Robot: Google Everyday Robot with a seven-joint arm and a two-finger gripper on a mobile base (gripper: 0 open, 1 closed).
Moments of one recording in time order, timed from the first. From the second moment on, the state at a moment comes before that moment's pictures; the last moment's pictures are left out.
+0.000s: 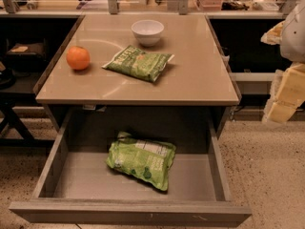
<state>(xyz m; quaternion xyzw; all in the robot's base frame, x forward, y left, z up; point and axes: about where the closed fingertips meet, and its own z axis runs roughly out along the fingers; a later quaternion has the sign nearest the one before) 0.438 -0.217 0.976 -0.60 0.78 -0.03 0.16</state>
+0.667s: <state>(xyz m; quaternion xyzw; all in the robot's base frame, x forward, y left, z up) 0.427 -0.177 0.951 -0.60 0.78 -0.02 0.15</state>
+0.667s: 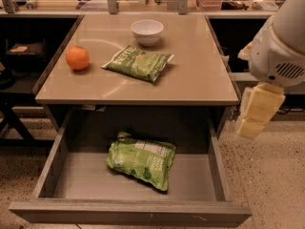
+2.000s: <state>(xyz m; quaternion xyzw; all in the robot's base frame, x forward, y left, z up) 0.413 -0.096 0.866 -0.62 0.78 0.05 0.11</state>
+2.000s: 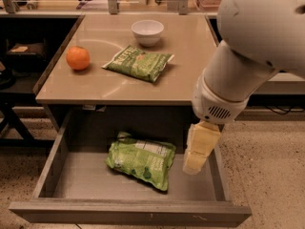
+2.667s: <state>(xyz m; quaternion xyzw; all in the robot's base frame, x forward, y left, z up) 0.436 -0.041 0.784 -0.59 0.79 0.09 0.12</state>
